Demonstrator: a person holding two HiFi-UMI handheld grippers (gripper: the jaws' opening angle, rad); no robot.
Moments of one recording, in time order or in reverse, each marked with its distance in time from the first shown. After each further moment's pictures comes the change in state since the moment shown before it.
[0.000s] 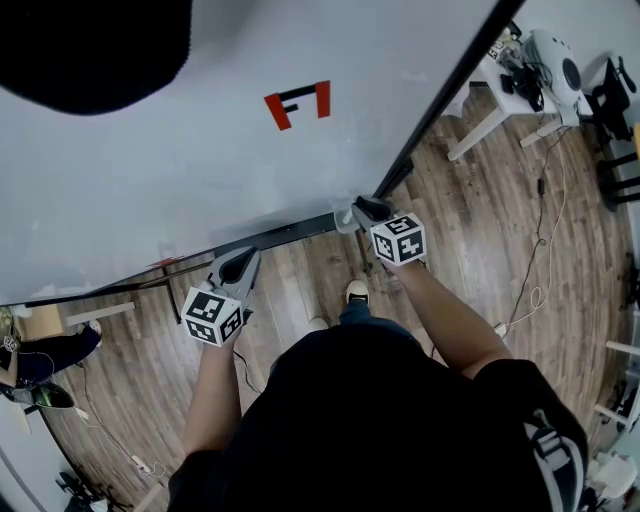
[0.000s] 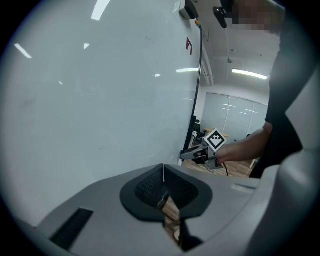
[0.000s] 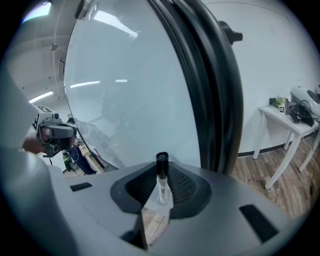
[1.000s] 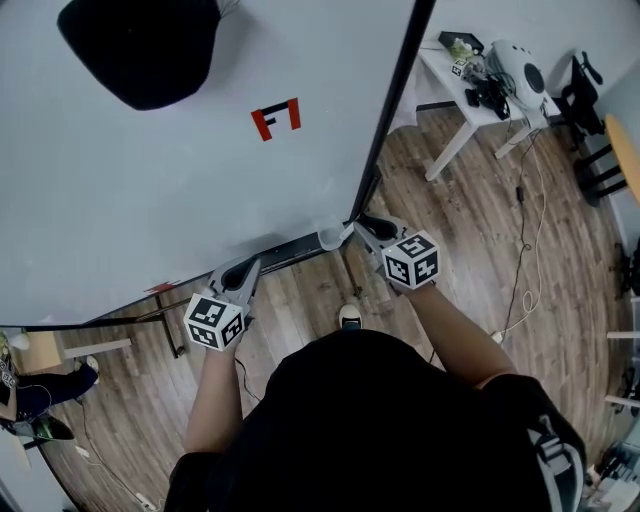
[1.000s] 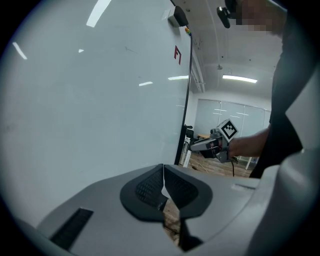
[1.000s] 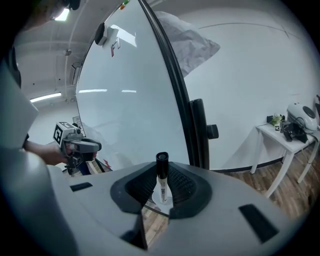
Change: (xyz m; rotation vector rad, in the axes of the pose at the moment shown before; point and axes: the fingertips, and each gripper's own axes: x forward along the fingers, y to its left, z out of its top) left arm 0.002 -0.027 0.032 0.049 -0.086 -0.070; right arm -0.105 0.028 0.057 -0.057 -0.149 0.008
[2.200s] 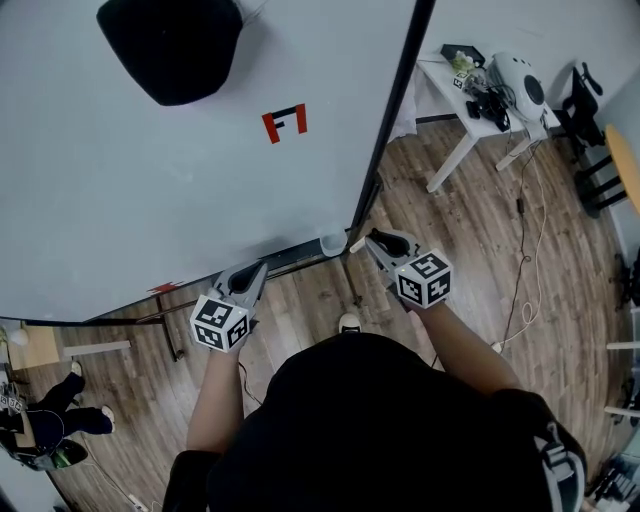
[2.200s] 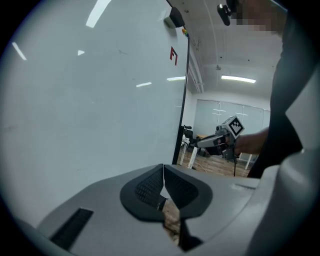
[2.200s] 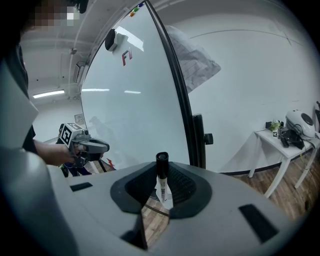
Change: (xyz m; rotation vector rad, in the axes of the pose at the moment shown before) left arm -0.004 -0.012 0.002 0.008 -0.008 -0.006; right arm -0.041 0.015 0.006 -0.036 -0.026 -0.003
